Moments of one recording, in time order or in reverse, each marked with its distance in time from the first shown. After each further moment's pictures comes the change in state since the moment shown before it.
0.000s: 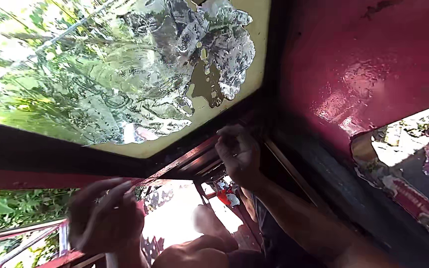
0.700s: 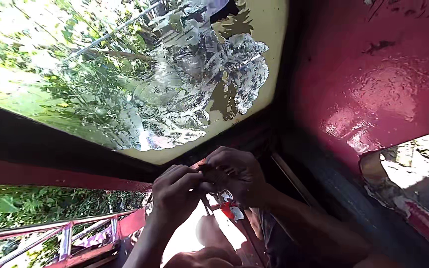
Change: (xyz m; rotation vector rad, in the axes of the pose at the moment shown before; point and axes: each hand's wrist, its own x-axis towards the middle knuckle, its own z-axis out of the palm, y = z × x) left_hand 0.028 0.024 0.058 -0.292 -0.365 0.037; right_hand 0.021 -0.035 0.006 0.222 -0.364 0.023
